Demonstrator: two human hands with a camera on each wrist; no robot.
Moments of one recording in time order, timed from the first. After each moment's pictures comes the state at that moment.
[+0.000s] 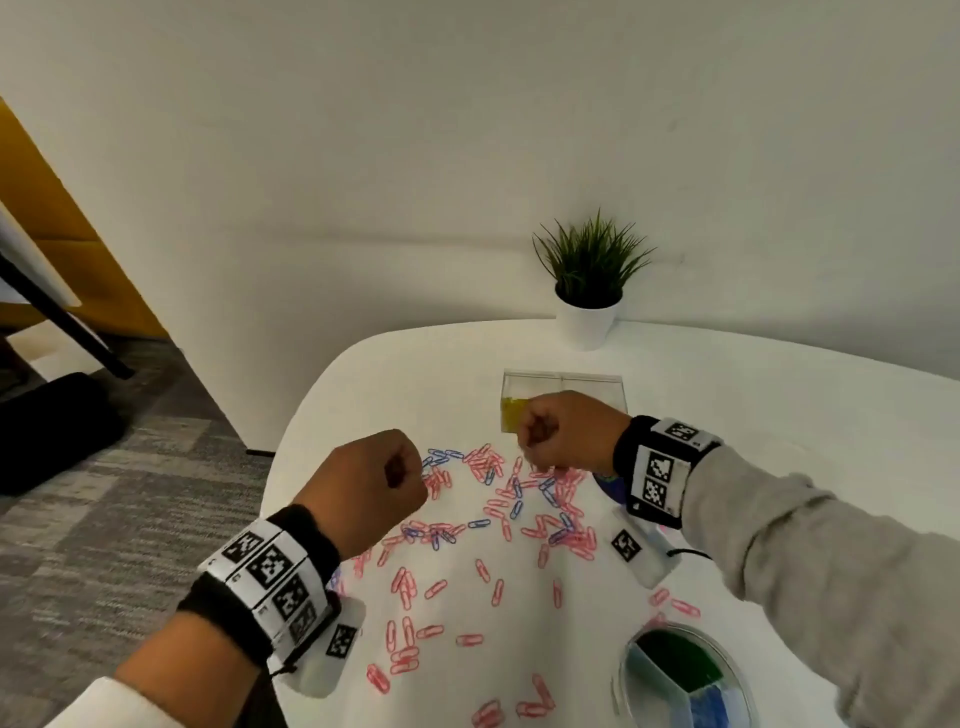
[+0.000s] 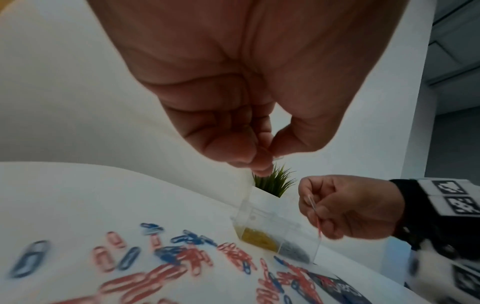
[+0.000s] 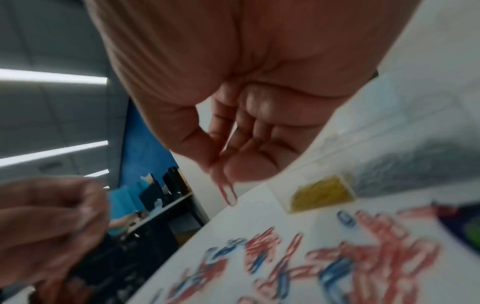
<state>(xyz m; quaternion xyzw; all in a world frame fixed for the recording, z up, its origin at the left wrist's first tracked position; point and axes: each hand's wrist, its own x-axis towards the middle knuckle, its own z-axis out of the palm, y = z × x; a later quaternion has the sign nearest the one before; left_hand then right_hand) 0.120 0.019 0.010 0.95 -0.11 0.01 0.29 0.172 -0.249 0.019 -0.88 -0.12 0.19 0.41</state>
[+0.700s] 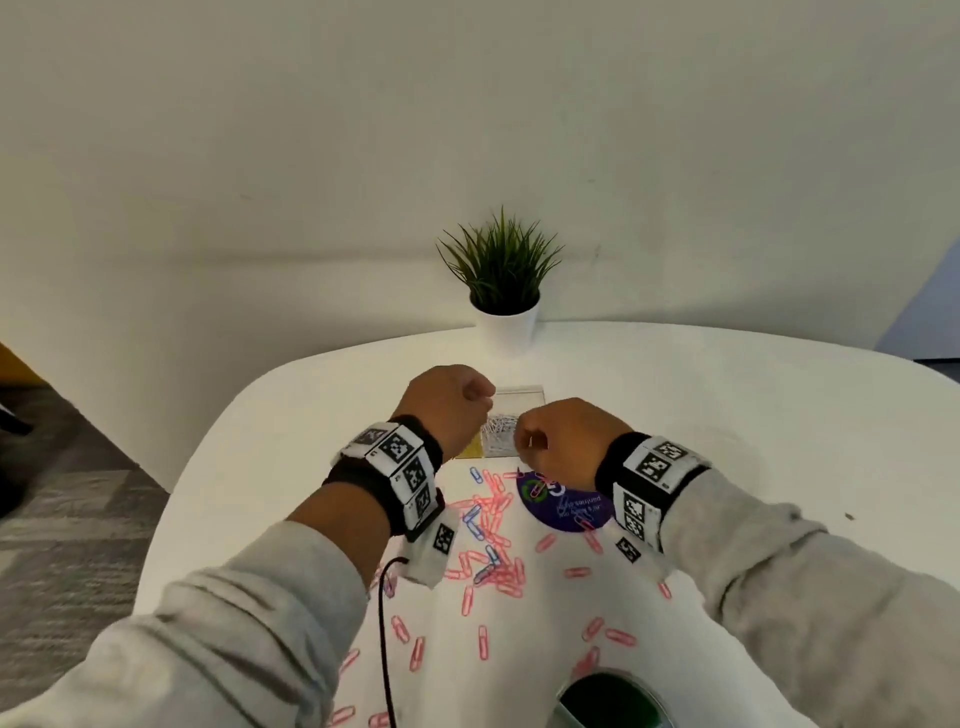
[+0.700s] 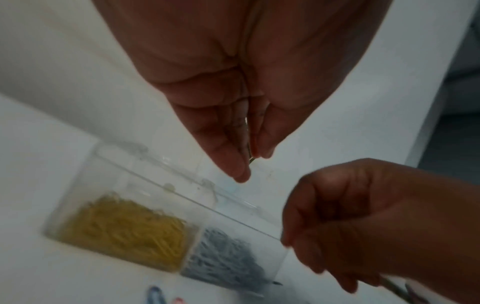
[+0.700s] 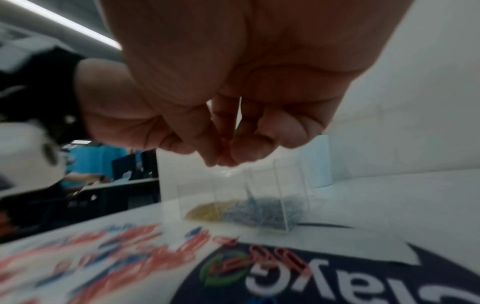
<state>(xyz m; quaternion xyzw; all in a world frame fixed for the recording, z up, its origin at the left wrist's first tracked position) 0.240 -0.157 0.010 0.92 -0.14 -0.07 0.36 0.188 -0.338 -0.002 -0.98 -0.11 0.10 0.16</state>
